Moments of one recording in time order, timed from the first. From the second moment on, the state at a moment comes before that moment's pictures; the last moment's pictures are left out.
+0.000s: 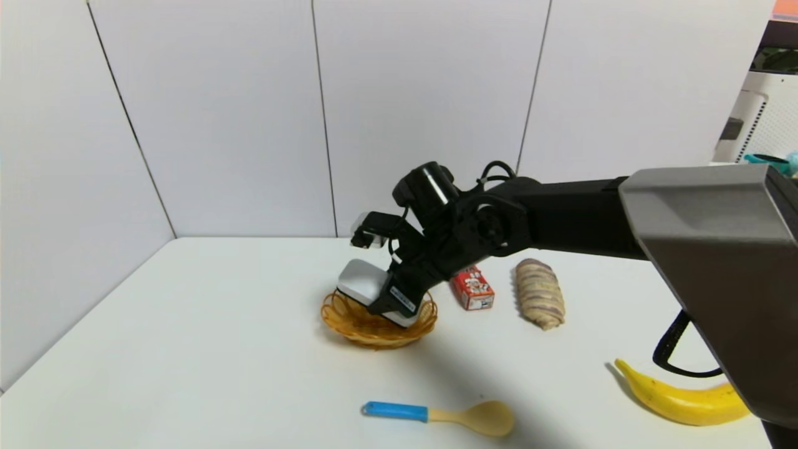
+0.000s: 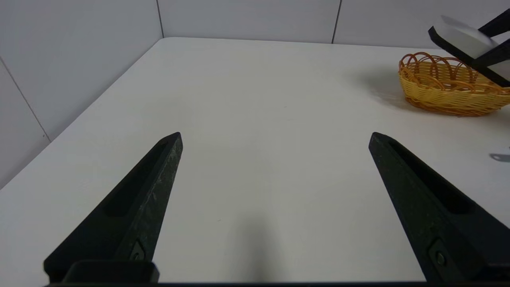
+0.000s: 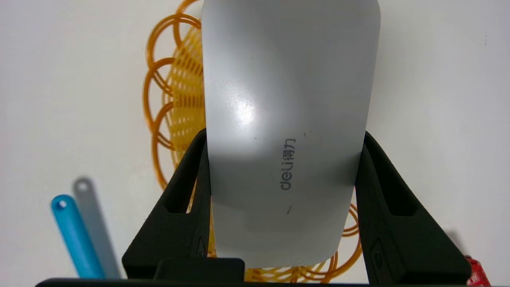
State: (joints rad) left arm 0.00 0.00 0.00 -0.03 0.03 -0.05; right arm 0.69 2.28 -1.89 0.45 0.25 -0.49
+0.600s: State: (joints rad) left arm 0.00 0.00 0.00 -0.03 0.03 -0.05; right arm 0.68 2.23 -1.86 0.47 0.25 -0.49
